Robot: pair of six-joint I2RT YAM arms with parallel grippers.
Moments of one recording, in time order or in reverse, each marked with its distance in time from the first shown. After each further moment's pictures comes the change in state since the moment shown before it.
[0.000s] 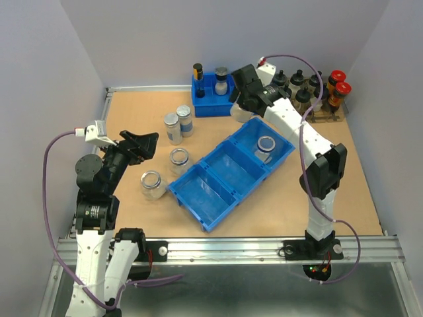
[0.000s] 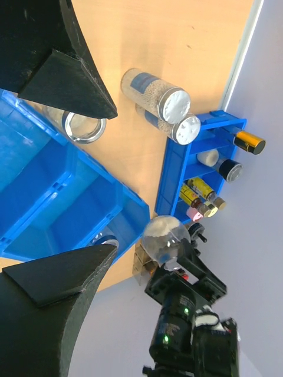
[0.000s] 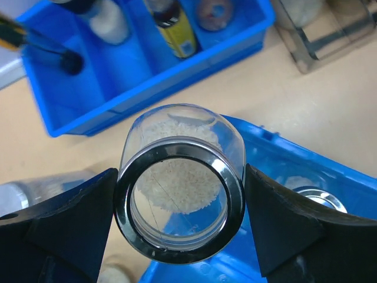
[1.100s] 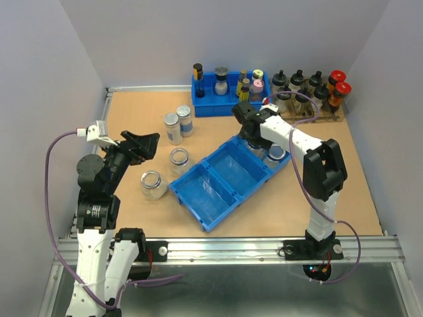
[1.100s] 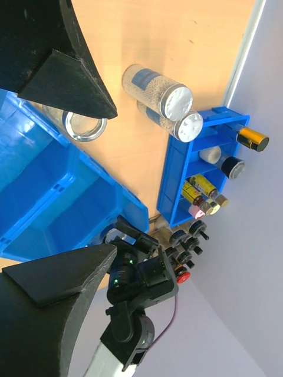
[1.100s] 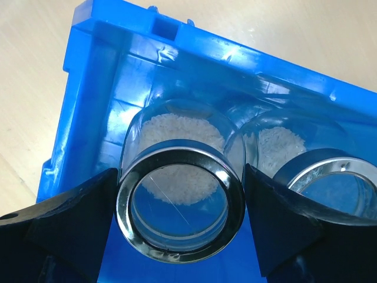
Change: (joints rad) left arm 0.000 0.002 -0.018 0.018 0.013 -0.011; right arm -0.036 -0.030 -0.480 -0.042 -0.001 0.215
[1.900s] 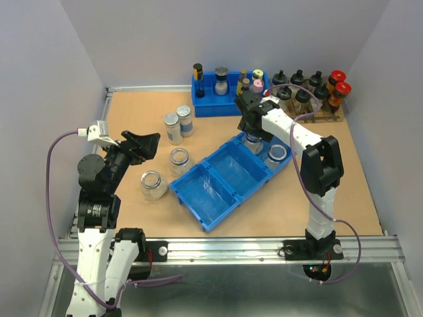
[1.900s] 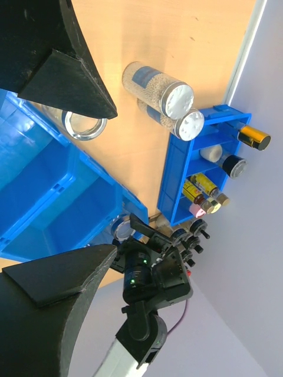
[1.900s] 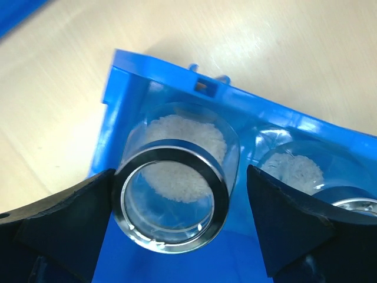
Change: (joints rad) left arm 0.000 0.002 -0.014 0.018 0.006 -0.008; right arm -0.047 0.055 0.108 -0.012 -0.045 -0.055
